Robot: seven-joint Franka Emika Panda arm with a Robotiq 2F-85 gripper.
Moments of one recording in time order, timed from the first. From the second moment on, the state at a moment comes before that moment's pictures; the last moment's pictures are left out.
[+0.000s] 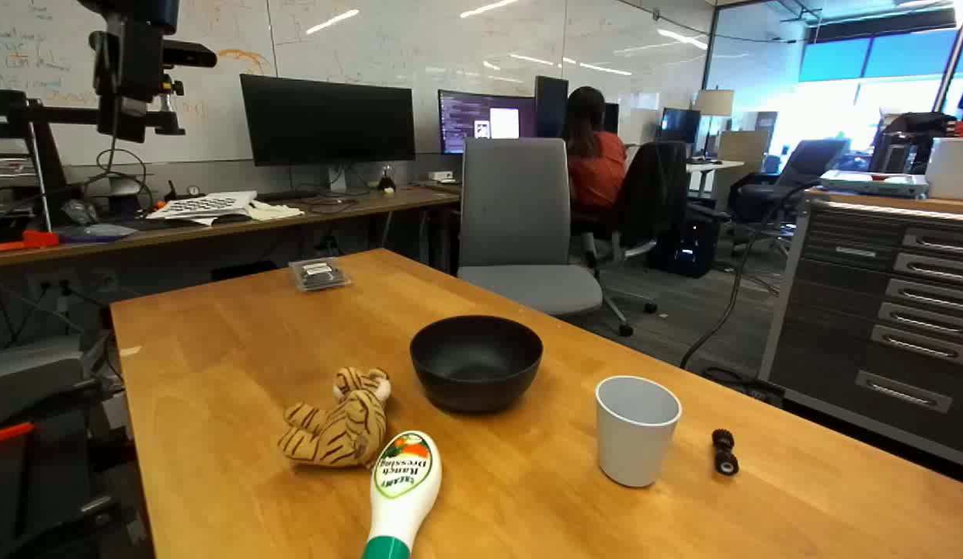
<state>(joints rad) 0.13 -0.55 0.10 -2.54 0.09 1.74 0.05</state>
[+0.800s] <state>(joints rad) 0.11 -0.55 0.10 -2.54 0.09 1.79 0.08</state>
